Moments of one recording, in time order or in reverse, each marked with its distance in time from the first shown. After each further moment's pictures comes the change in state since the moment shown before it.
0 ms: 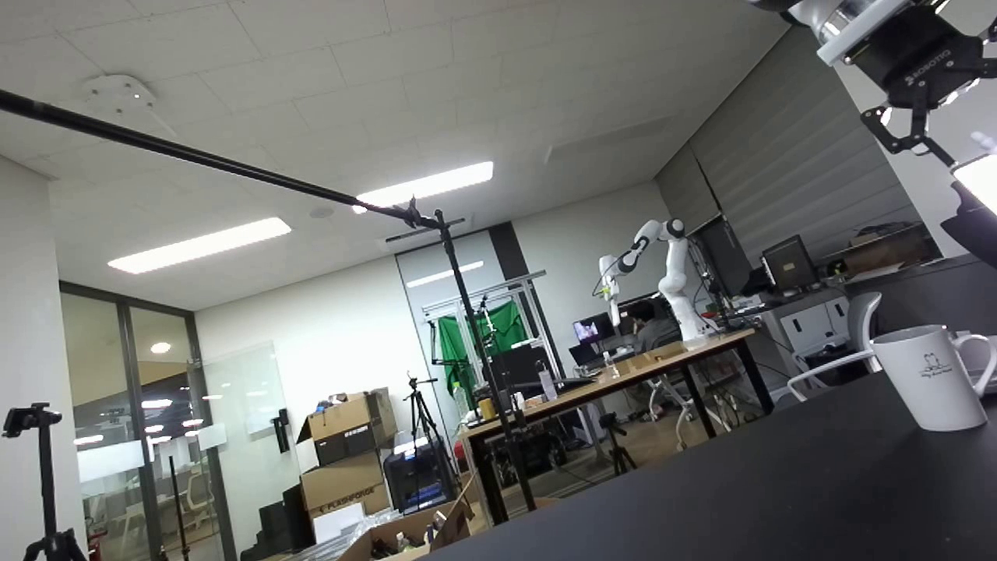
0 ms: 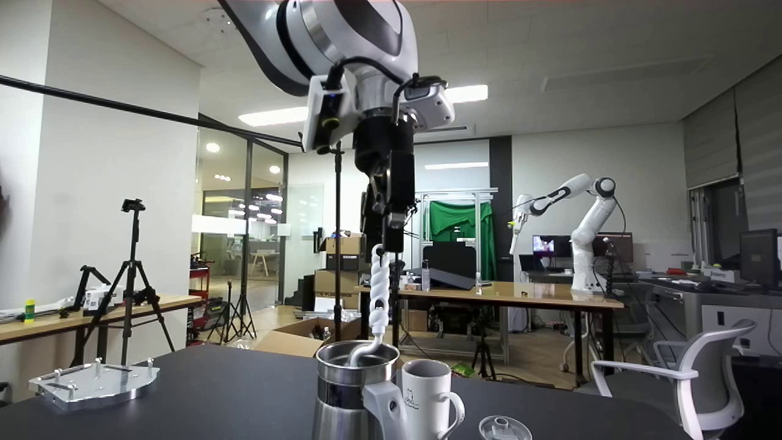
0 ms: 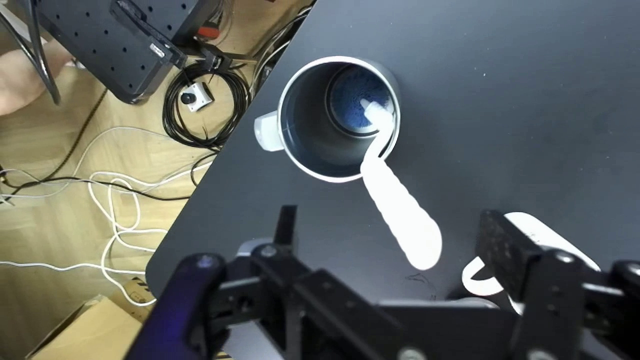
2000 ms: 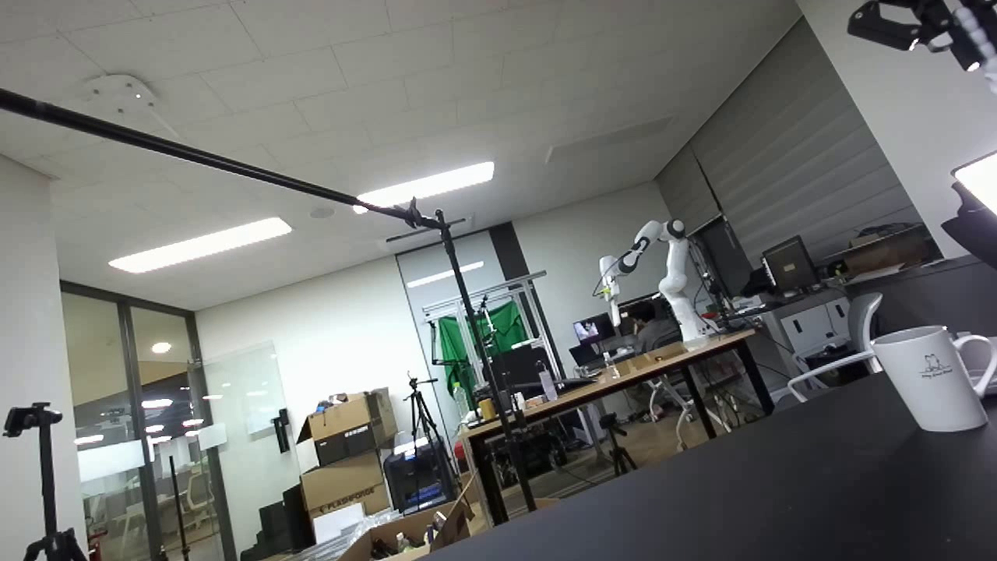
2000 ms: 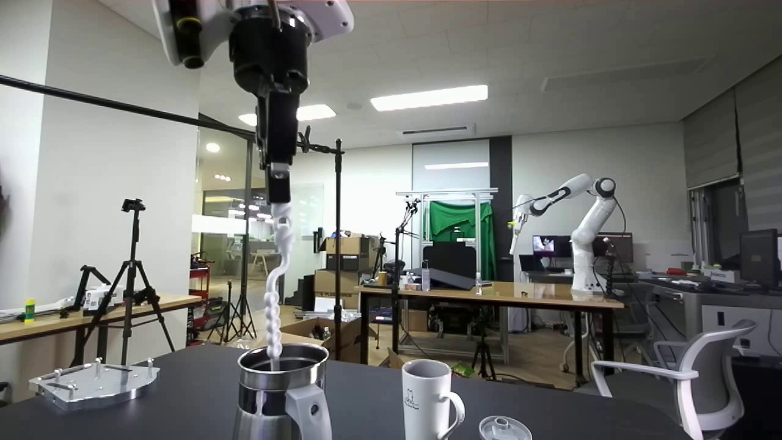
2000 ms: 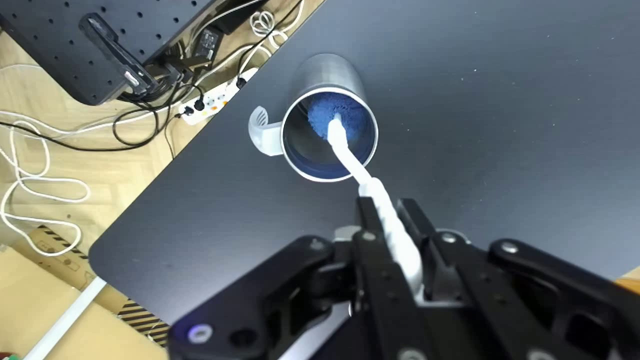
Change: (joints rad) arm 0.037 -0.579 0.058 -0.358 0.098 0.005 -0.133
